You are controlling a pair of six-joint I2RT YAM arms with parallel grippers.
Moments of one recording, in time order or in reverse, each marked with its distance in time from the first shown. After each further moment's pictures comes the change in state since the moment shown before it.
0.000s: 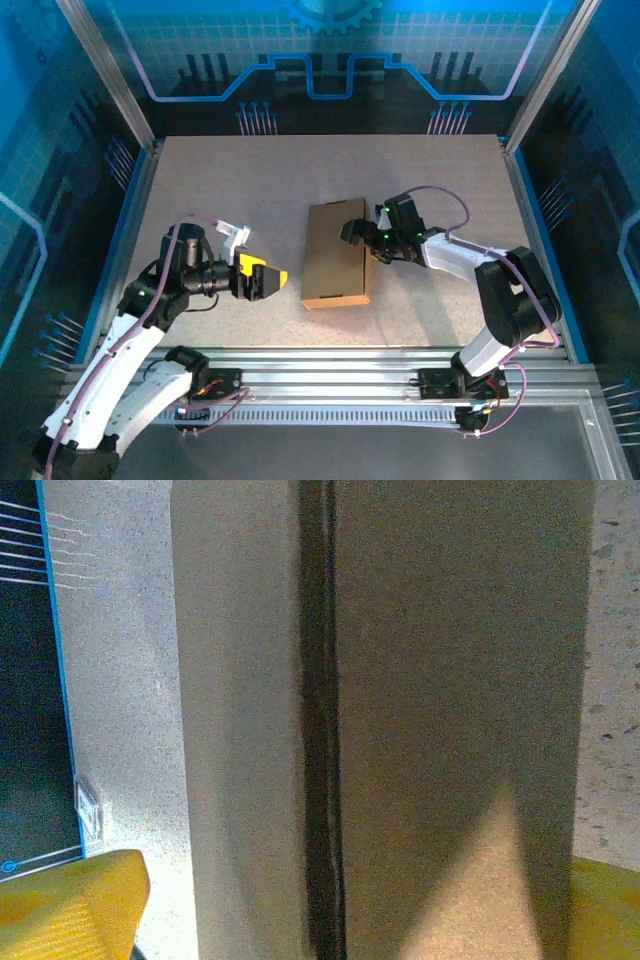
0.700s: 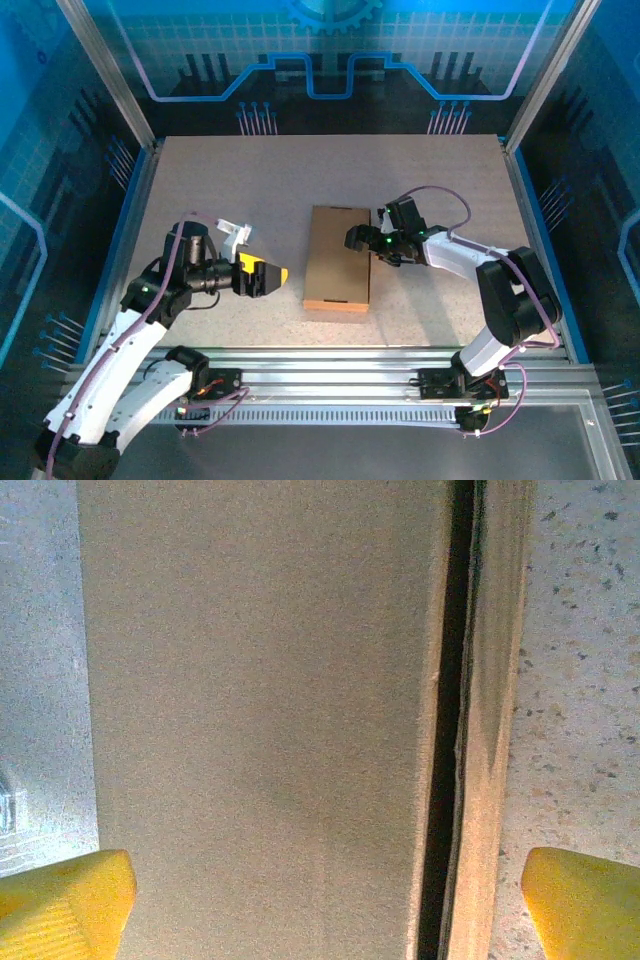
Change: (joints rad) left arm 0.000 0.029 0.001 -0.009 -0.058 0.000; right arm -0.013 -0.005 0.011 -0.121 0.063 -0.137
